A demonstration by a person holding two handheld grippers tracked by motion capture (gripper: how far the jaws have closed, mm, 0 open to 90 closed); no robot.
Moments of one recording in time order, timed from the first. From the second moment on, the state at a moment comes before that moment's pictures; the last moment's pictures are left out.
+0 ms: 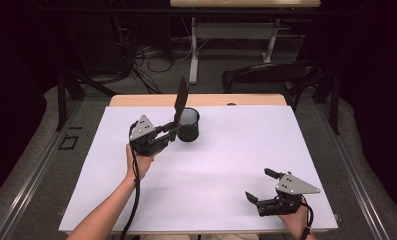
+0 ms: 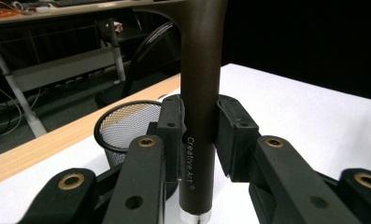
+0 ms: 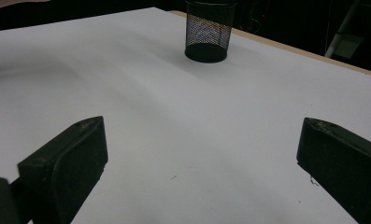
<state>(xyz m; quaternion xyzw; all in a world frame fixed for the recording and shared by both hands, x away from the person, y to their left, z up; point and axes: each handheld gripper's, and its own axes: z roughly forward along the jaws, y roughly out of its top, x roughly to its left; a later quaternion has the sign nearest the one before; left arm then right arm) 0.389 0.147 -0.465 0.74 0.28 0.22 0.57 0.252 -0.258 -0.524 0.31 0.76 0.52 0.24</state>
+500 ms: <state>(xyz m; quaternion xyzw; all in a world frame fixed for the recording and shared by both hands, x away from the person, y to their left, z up) 0.404 0.143 -0.454 0.74 0.28 0.23 0.57 0.252 -0.259 -0.524 0.31 0.76 0.52 0.24</state>
